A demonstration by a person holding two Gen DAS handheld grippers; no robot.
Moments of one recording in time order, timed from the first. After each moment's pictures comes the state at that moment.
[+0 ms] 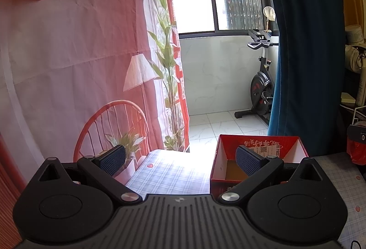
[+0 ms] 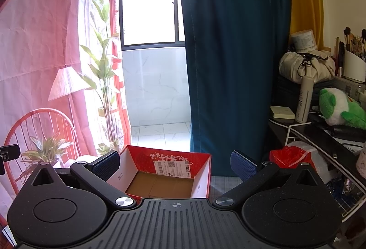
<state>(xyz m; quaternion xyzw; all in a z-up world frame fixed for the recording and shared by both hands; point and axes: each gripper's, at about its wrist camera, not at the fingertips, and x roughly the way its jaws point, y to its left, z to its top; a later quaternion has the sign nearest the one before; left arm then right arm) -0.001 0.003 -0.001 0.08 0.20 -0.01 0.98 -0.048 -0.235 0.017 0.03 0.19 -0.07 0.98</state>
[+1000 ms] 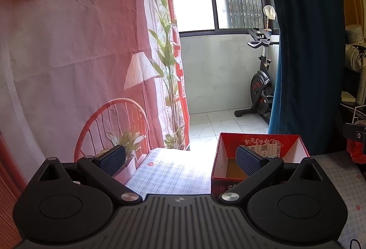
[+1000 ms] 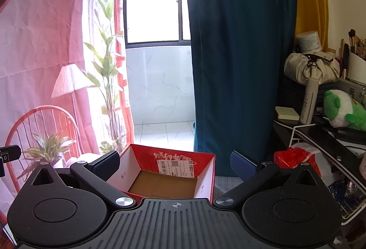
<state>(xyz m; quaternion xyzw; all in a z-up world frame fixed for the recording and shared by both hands) 0.000 0.004 -0.003 0.08 0.20 -0.01 0.98 -0.043 -0.228 0.016 0.02 0.19 -0.06 0.98</state>
